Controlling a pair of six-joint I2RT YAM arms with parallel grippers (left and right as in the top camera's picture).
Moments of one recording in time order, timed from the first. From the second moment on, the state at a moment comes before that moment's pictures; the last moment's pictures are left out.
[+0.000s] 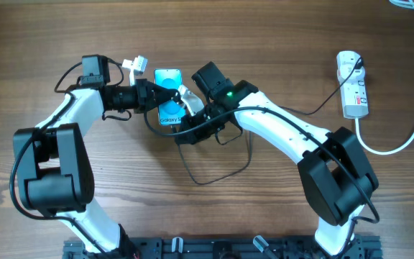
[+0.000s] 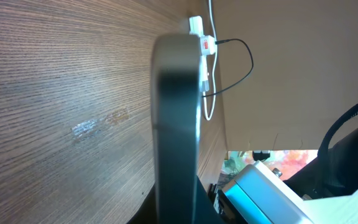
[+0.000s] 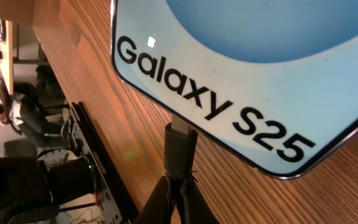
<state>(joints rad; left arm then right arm) 0.08 1.91 1.12 -0.43 1.23 -0.12 0.67 1.96 1.41 -0.67 -0.72 0.20</state>
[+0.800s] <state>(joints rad) 0.08 1.91 1.12 -0.41 1.21 -0.25 0.67 1.96 1.41 -0.67 -0.71 0.28</state>
